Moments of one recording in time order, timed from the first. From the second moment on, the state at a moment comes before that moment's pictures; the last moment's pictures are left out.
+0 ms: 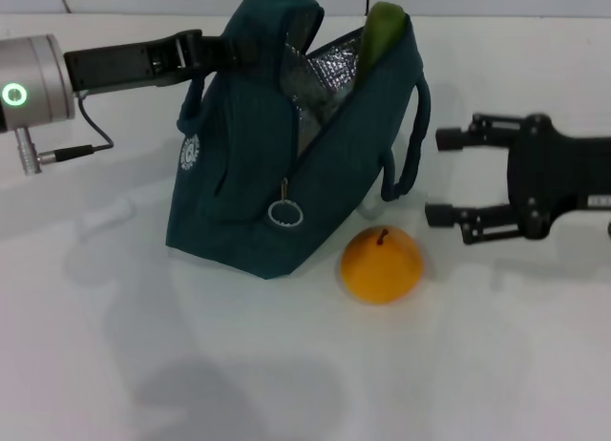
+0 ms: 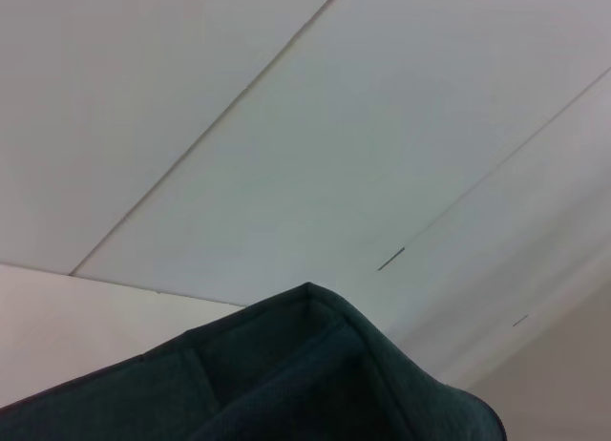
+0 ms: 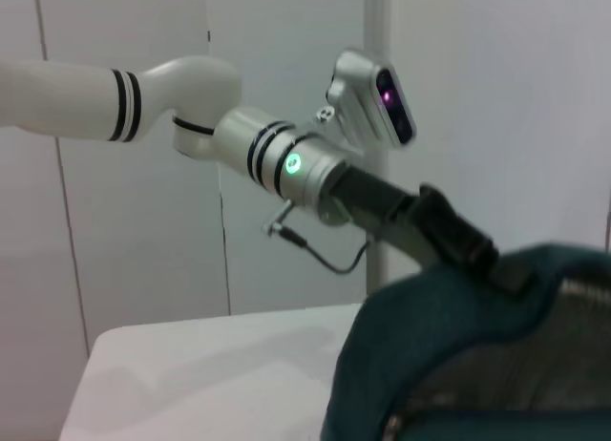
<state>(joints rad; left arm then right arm) -0.51 -2.08 0.79 0.93 1.82 1.46 -2.26 0.45 2.01 -1.17 -0.99 -1.63 -1.56 1.40</state>
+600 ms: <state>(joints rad) -0.51 -2.08 0.79 0.92 1.82 1.46 -2.23 0.51 2.03 -1.18 -0.63 -1.58 -1.52 1.06</state>
